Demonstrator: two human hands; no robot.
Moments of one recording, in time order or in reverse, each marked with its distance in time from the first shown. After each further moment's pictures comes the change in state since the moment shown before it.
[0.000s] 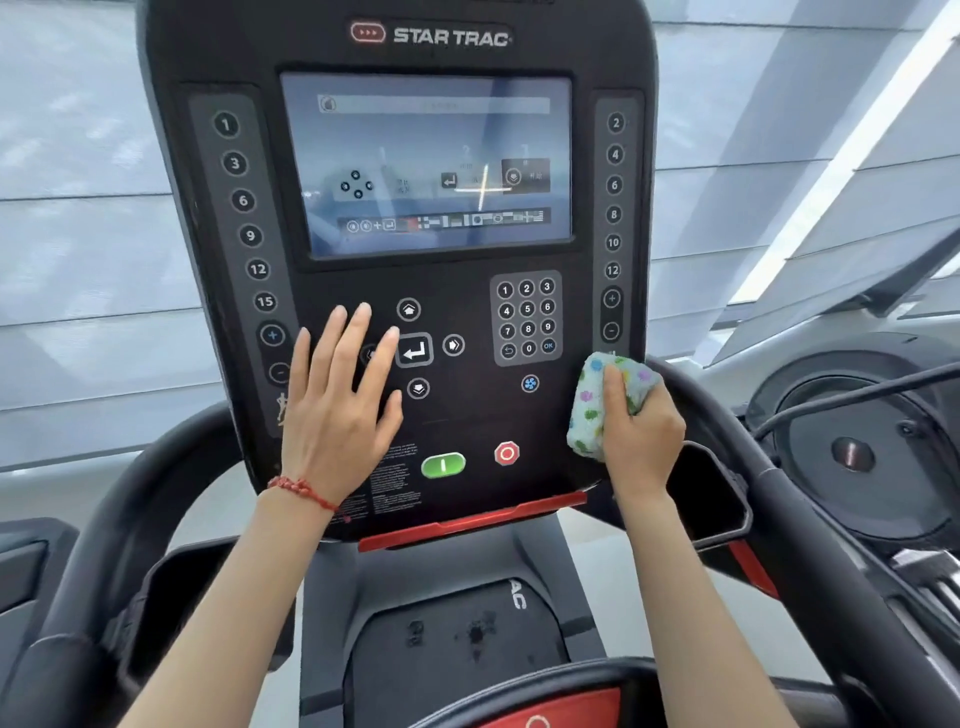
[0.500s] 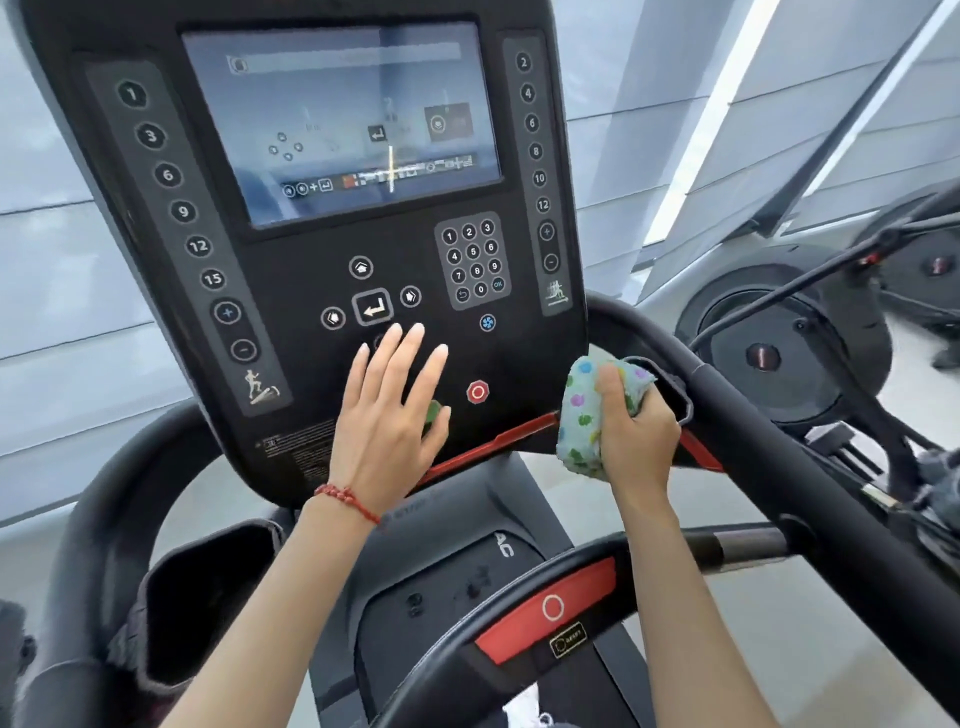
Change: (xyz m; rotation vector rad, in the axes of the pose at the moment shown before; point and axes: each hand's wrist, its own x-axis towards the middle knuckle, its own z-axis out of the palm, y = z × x) left_hand -0.029 0.049 -0.009 -0.331 -0.091 0.183; right_hand -0.080 -0.008 -0.059 0.131 0.042 0.341
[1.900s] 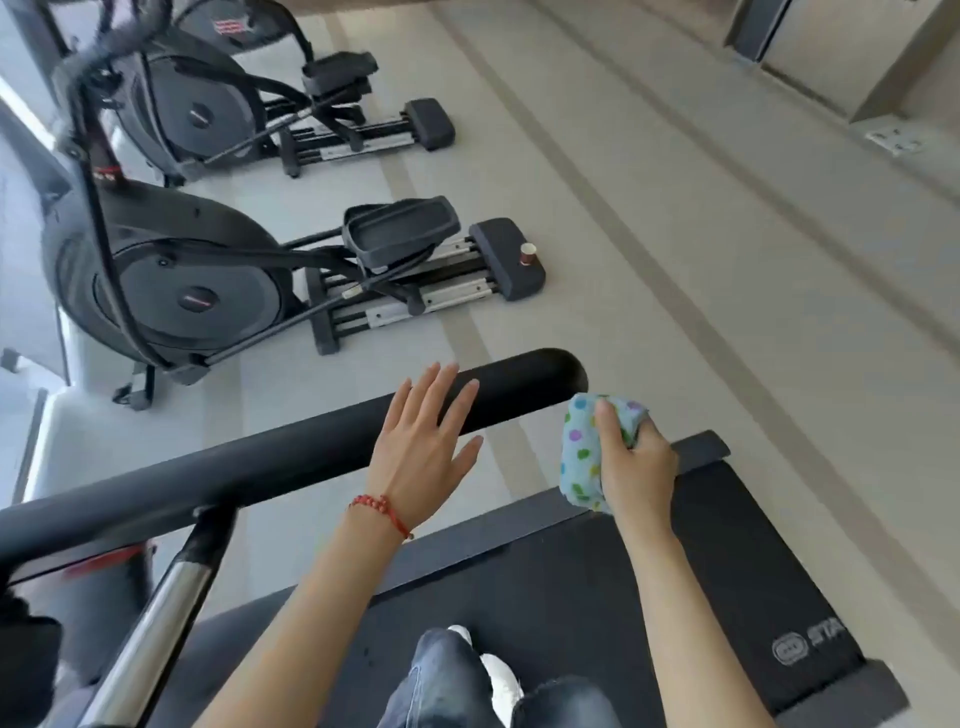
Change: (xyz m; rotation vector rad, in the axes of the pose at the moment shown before) left_hand -0.031 0.519 0.066 -0.763 -0.466 1.261; right_hand -0.192 0.170 -0.411 -0.076 1.273 0.584
